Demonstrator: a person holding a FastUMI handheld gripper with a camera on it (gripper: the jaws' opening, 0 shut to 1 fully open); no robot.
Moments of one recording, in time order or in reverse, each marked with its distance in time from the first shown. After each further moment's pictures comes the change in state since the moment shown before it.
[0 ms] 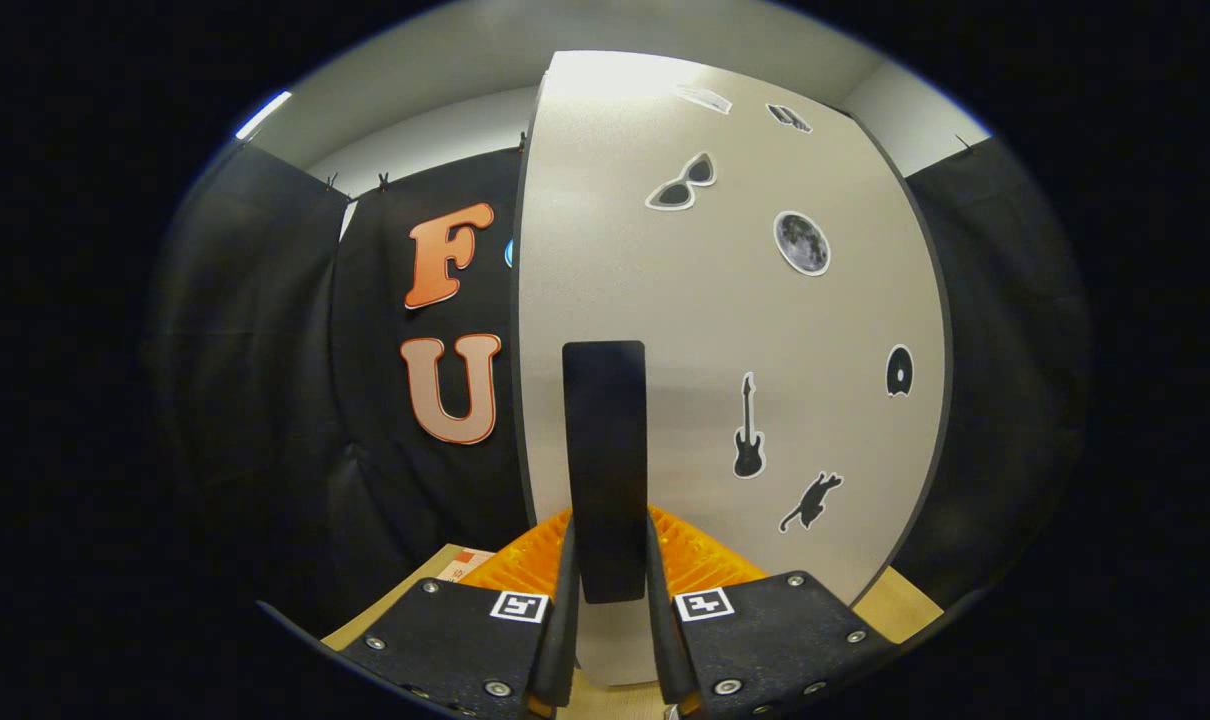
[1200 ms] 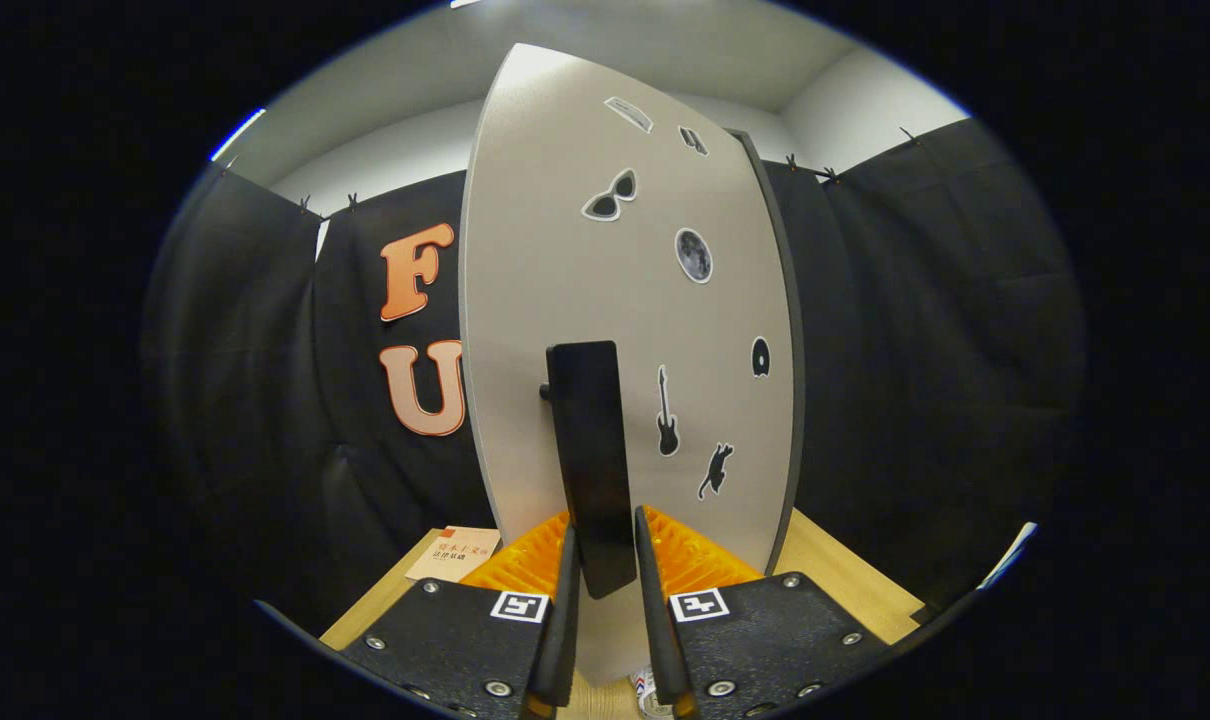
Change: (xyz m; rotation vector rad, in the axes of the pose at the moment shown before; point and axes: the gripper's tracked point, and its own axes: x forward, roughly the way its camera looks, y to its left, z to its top) arm -0.061 -0.058 -0.011 0.067 0.008 -0.069
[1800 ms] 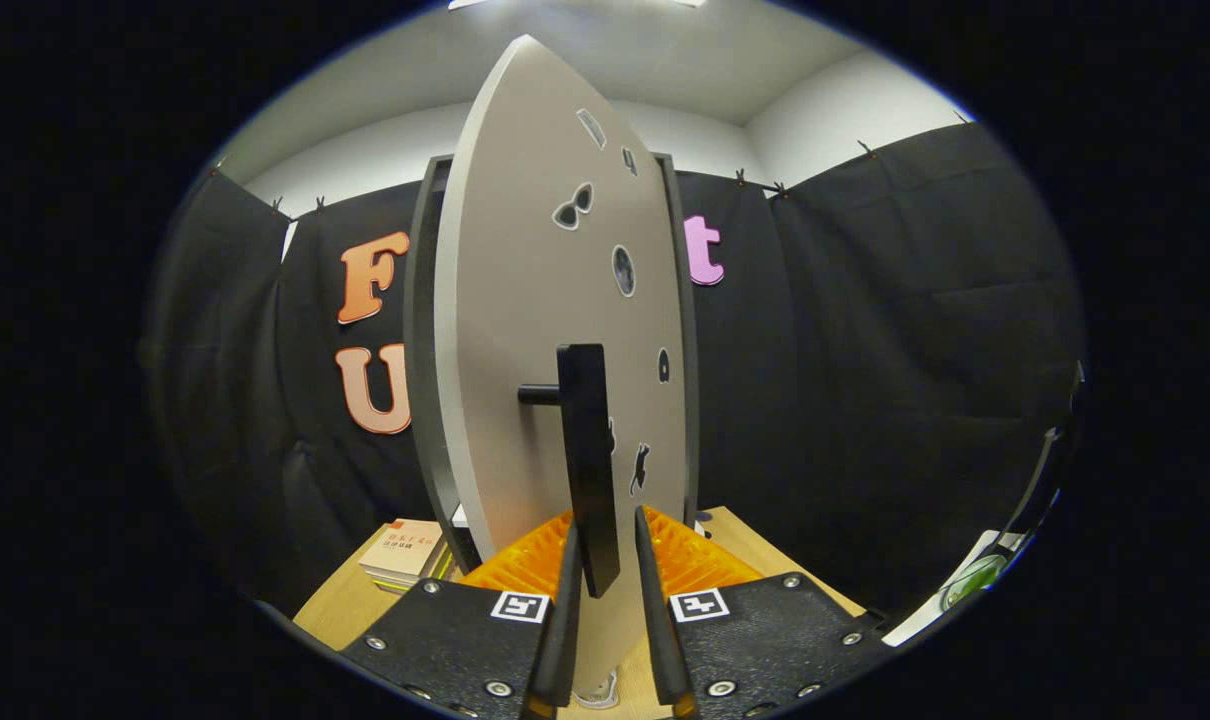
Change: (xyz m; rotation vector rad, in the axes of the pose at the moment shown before) arm -0.034 -0.080 0.001 -0.012 -0.029 -0.133
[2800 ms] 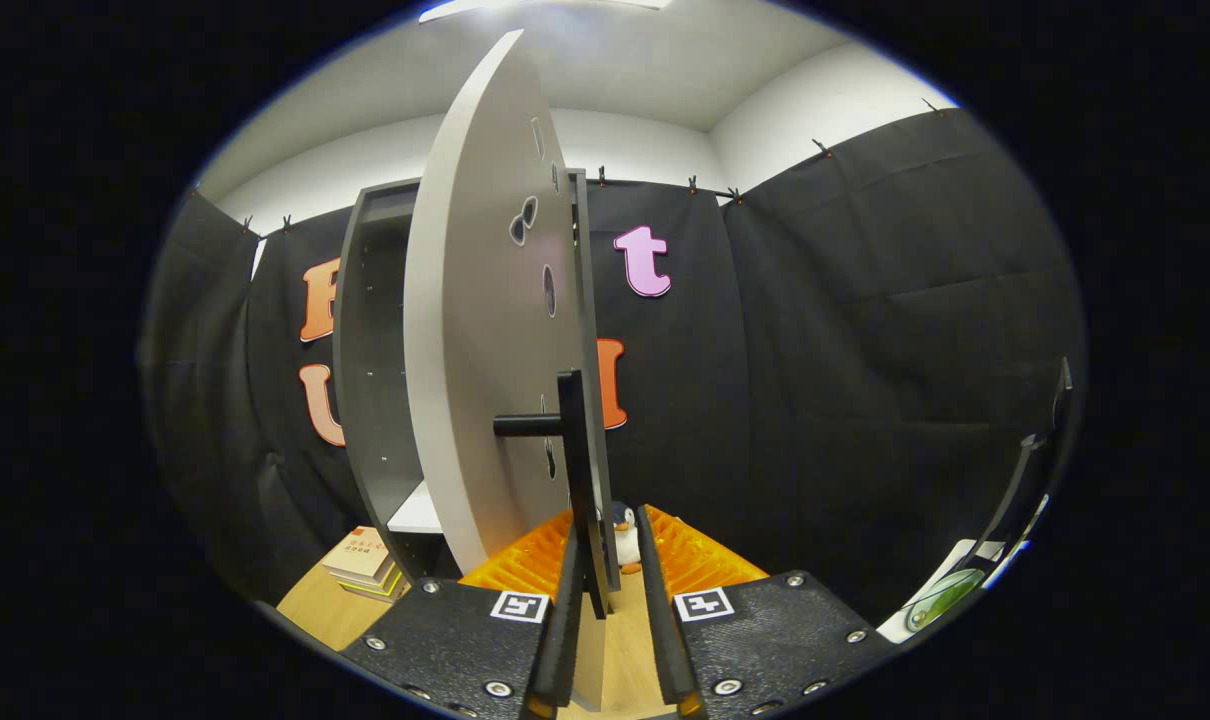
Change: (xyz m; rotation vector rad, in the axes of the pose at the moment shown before) arm 0.002 -0.112 0.004 0.008 -0.036 -0.052
